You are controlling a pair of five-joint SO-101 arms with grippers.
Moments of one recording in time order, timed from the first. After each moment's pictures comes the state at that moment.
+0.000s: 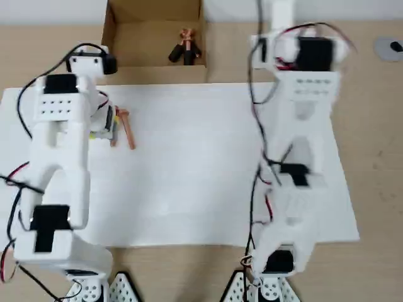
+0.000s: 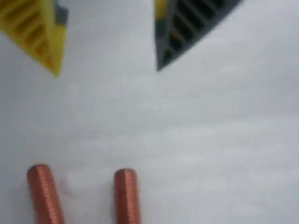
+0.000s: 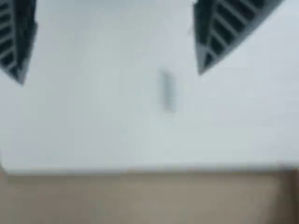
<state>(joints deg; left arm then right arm) -5.6 4.3 -2.7 89.0 -17.4 -2.5 24.5 -65.6 101.8 -5.4</state>
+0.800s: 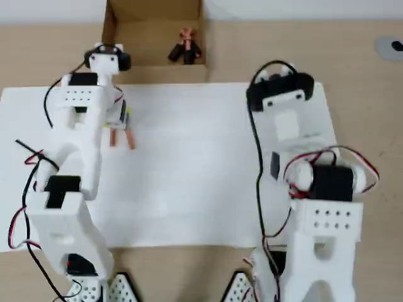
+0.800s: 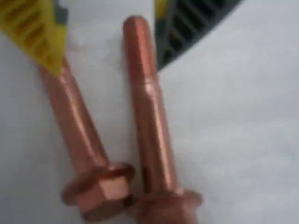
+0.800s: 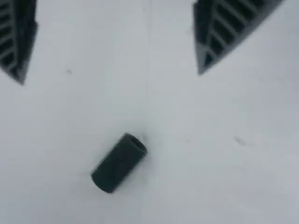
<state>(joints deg) -3.6 21.4 -6.7 72.5 -17.1 1.0 -47.7 28.5 85.8 7.5</state>
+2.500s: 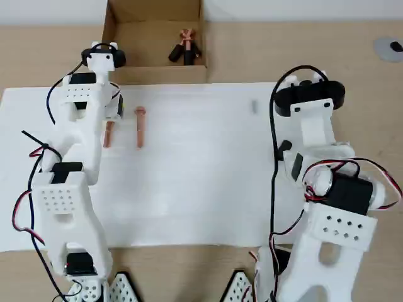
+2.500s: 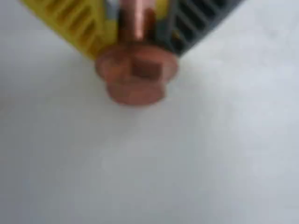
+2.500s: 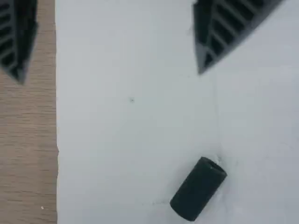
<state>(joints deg) -7.1 34.8 -16.4 67.7 -17.3 12.1 -49.2 29.5 85.2 13.4</state>
